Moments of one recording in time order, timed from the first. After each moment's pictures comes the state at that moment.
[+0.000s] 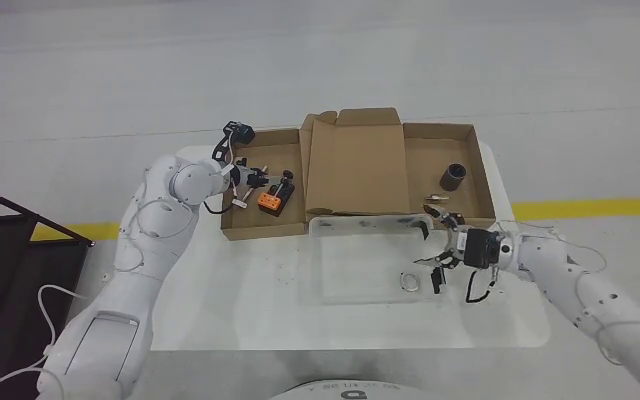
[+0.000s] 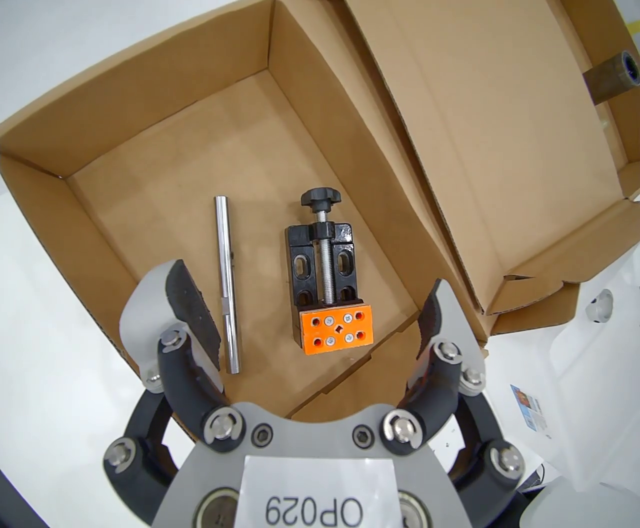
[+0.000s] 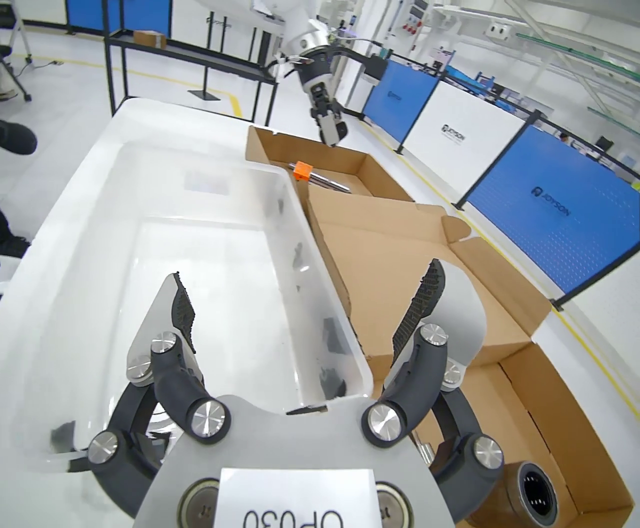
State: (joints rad) left arm 0.86 -1.19 -1.11 -1.11 0.77 -0.33 -0.91; right arm -1.30 -0.61 0.91 -1.41 -1.63 -0.66 -0.94
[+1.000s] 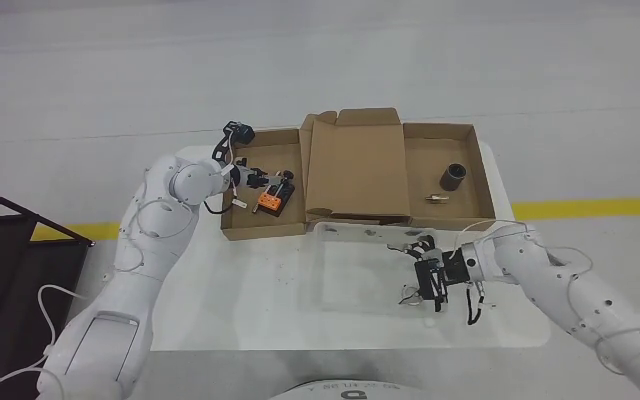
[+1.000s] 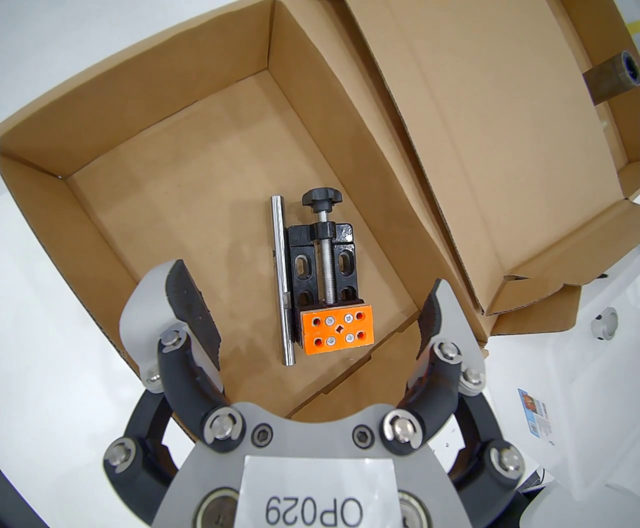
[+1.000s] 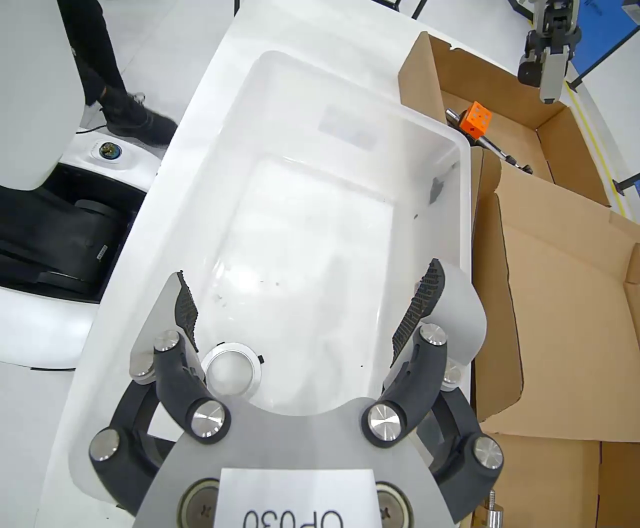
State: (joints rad) left arm 0.86 -1.19 -1.11 -1.11 0.77 -0.33 -0.91; right arm -1.29 -0.61 0.91 -1.68 -1.66 -0.96 -0.46
